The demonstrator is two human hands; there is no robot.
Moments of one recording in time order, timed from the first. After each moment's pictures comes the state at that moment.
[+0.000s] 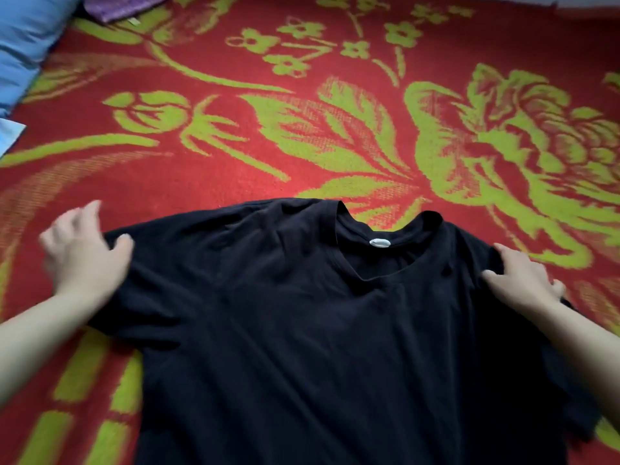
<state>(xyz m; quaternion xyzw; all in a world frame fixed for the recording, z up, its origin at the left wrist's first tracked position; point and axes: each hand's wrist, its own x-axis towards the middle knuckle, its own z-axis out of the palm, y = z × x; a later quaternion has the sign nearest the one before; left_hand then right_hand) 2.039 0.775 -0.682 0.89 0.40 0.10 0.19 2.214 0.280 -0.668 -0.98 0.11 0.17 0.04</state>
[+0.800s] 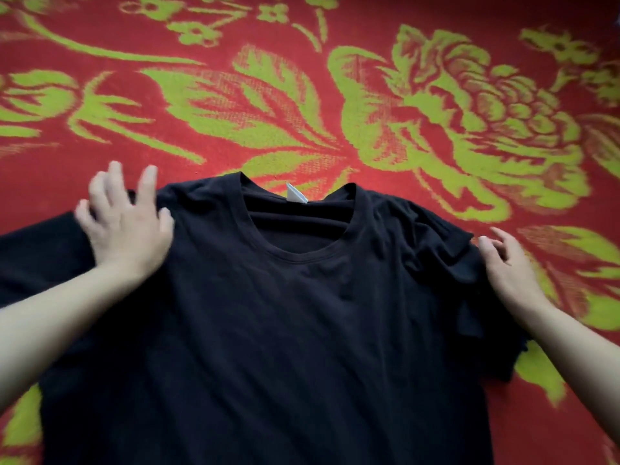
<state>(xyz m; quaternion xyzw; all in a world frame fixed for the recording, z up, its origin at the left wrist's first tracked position) 2.120 0.636 -0.682 0.96 0.23 0.06 0.12 2.180 0.187 -0.677 -0.92 0.18 0.07 0.34</state>
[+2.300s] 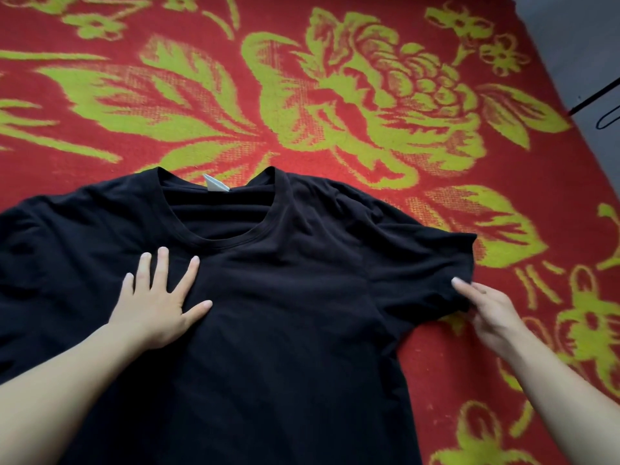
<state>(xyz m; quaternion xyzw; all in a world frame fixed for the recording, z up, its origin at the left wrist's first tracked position) 2.062 0.540 -0.707 0.93 0.03 -0.35 -0.04 2.078 0.089 -0.671 -0.69 0.41 0.07 0.60</state>
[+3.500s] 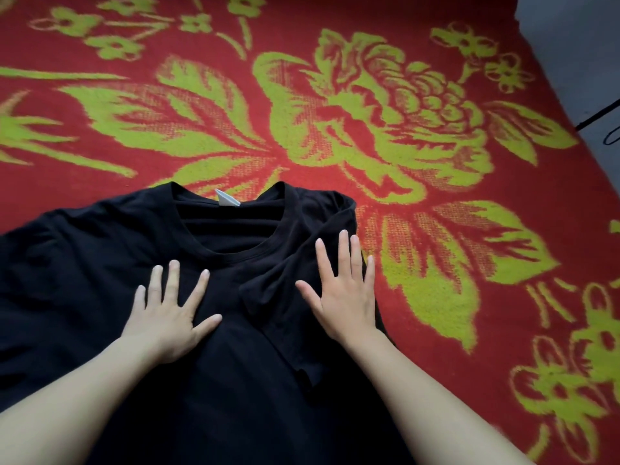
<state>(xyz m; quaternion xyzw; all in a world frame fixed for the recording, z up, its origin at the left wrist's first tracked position) 2.061 0.535 -0.707 0.93 0.03 -0.36 -0.02 2.094 0.282 -0.691 -0.99 -0.08 0.09 0.04</state>
